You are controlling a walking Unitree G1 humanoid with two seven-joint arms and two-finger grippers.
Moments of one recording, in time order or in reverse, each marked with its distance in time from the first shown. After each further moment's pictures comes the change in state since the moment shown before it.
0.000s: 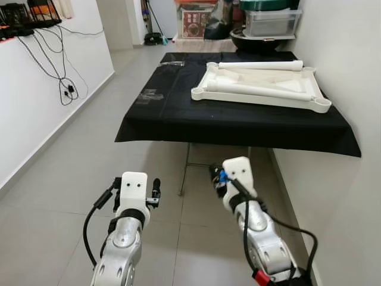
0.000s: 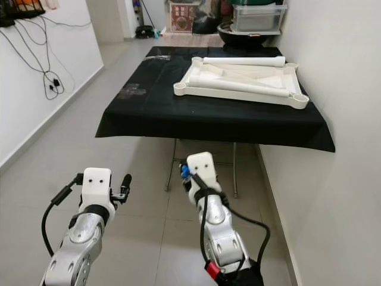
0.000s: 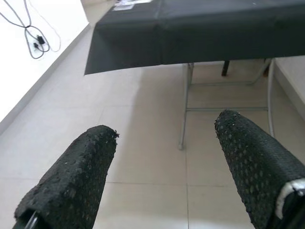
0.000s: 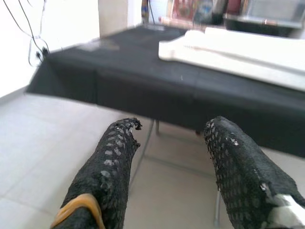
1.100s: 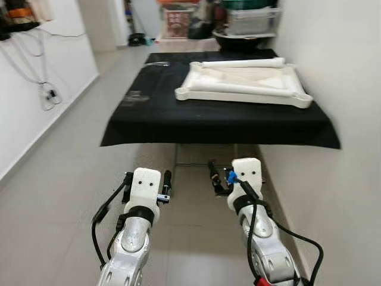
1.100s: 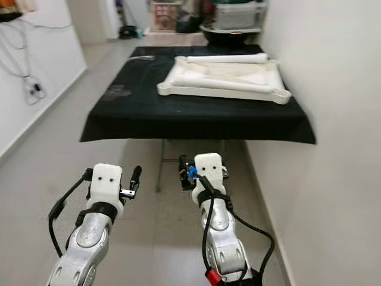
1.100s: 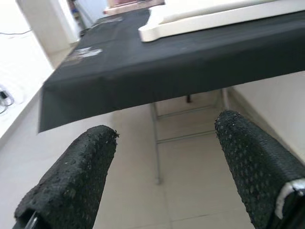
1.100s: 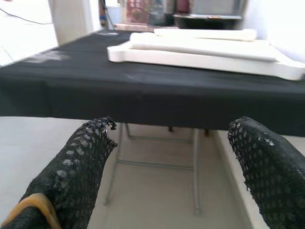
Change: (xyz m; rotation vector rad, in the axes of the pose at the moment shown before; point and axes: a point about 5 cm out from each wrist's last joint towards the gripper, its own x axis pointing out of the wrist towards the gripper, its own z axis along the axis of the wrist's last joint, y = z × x) left arm -0.003 -0.015 0.020 0.046 -0.154 -0.050; right arm -0.011 -0.009 -0.005 0.070 -0.025 -0.084
